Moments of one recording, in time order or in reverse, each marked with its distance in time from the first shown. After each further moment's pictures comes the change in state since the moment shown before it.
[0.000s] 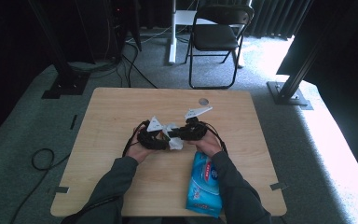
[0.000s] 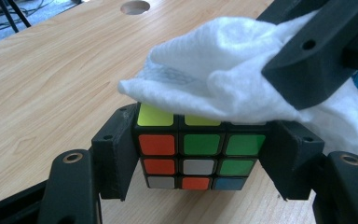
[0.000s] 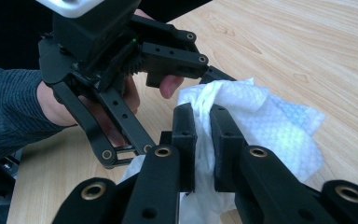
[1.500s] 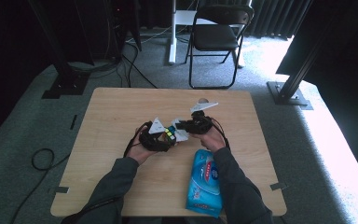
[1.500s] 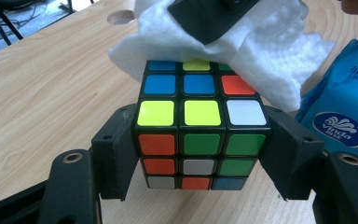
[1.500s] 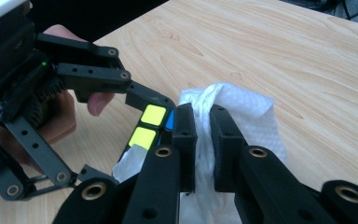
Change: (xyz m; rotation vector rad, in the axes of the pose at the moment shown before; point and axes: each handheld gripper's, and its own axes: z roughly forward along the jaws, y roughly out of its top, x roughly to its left) left arm -0.010 0.005 -0.003 -0.013 -0.025 0.046; right arm -0.016 0.007 -0.015 -0.005 -0.178 0.058
